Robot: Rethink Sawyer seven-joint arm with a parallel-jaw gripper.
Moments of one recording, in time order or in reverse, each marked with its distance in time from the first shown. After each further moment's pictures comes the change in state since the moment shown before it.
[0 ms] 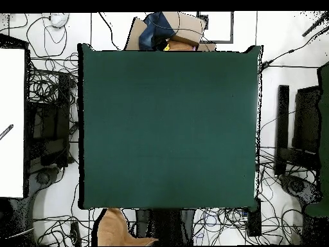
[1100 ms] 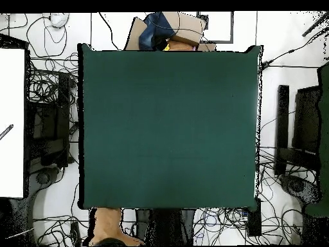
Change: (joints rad) arm 0.063 0.054 0.012 0.026 0.331 -0.219 -0.085
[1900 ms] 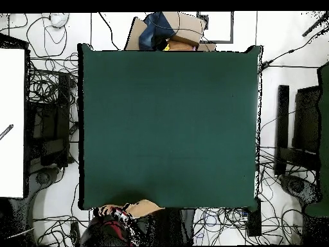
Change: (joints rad) arm 0.042 -0.075 0.059 -0.004 0.257 -0.422 -0.362
